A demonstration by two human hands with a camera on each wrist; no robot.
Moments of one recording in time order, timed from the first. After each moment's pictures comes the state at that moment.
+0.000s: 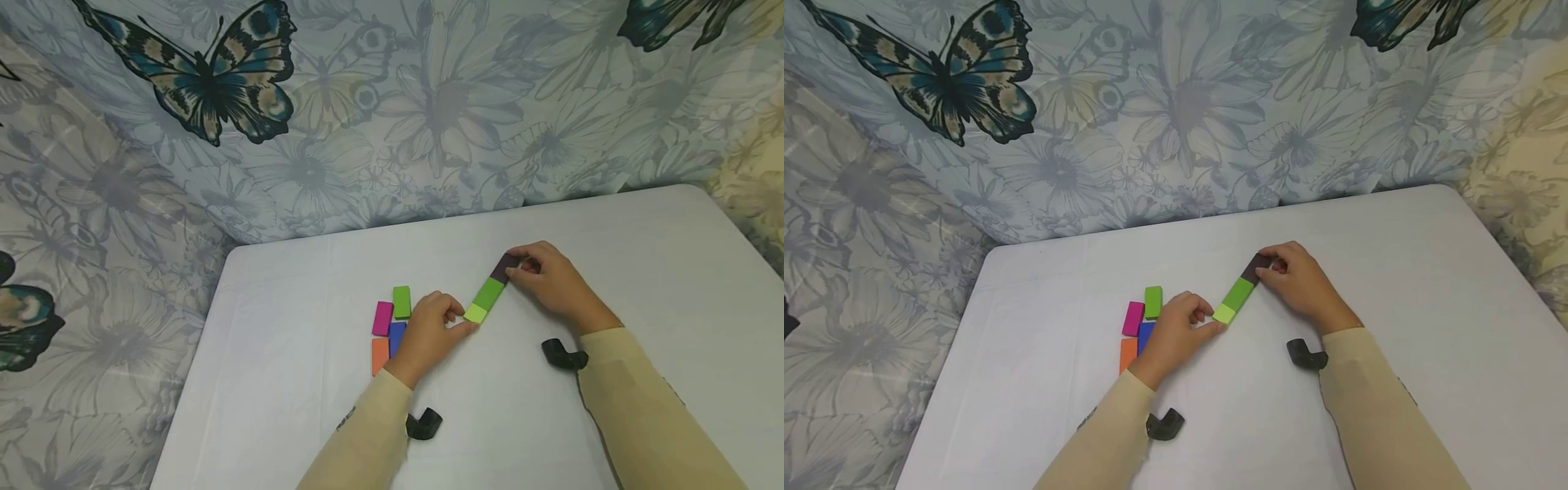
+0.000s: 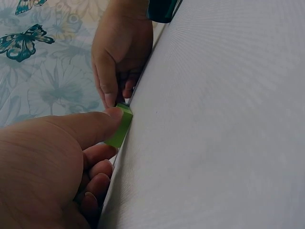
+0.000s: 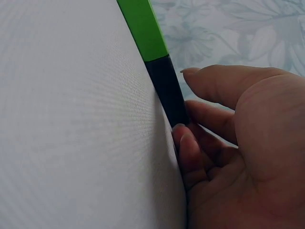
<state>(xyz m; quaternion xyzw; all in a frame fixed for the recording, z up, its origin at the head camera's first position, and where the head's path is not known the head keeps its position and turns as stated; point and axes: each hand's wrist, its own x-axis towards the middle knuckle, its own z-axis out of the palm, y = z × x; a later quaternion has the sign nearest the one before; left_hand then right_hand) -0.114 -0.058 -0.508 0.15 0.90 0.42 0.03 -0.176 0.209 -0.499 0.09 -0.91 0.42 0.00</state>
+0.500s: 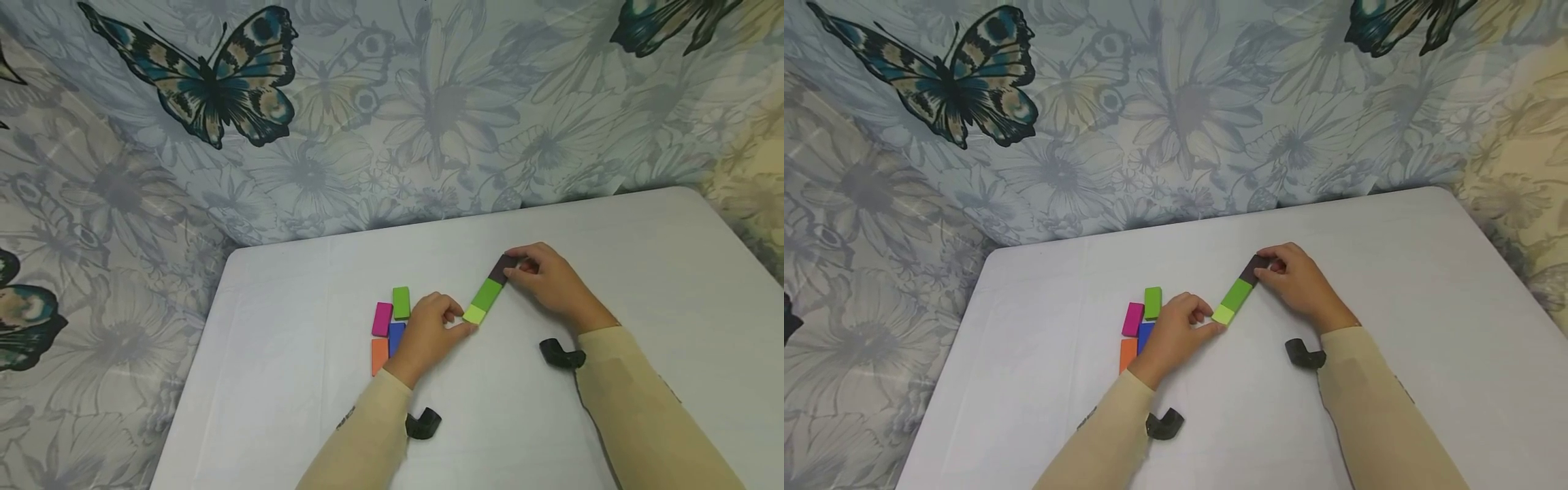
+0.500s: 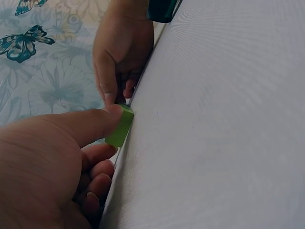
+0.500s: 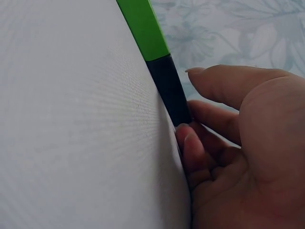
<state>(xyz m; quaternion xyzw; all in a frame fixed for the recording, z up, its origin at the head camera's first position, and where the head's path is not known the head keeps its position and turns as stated) -0.112 -0.058 -0.502 0.15 0.89 0.42 0.04 -0.176 0.210 -0.497 0.09 -0.90 0.43 -0.01</state>
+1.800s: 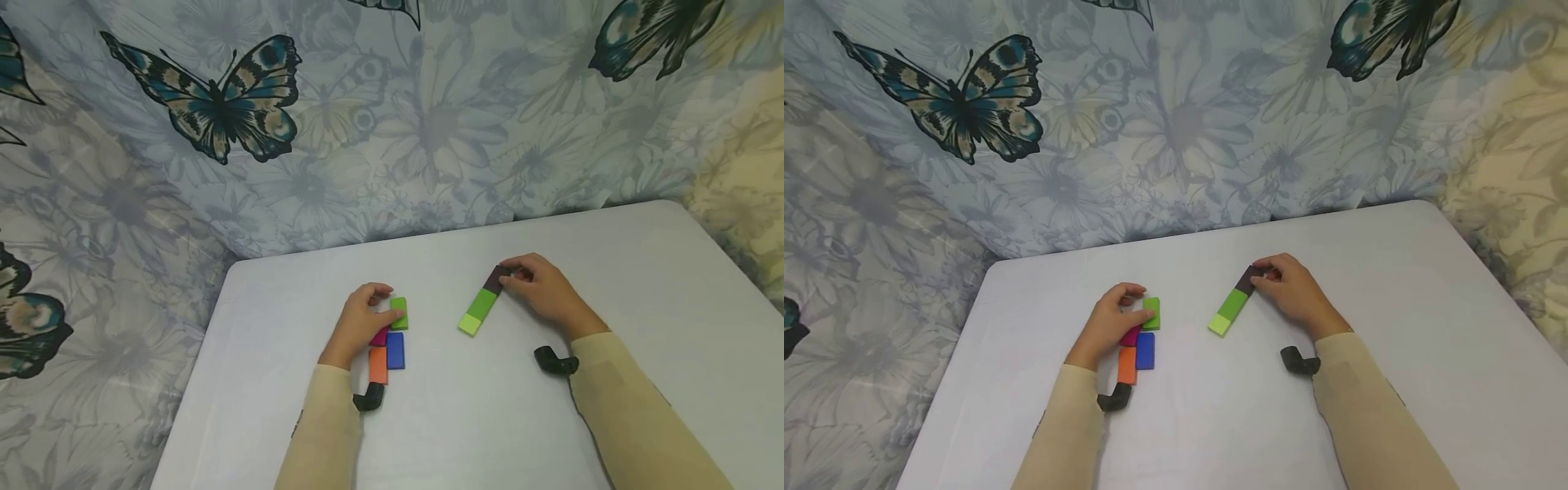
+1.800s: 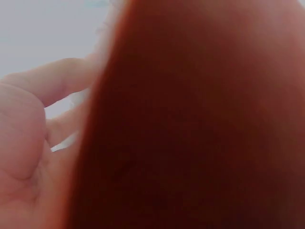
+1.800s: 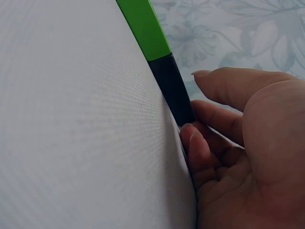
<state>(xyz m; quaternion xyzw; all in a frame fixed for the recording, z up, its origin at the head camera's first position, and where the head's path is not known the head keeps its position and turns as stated) -0.146 -0.161 -0.487 0.03 0.88 0.47 0.07 -0.172 0.215 -0.495 0.08 -0.90 0.44 -0.01</state>
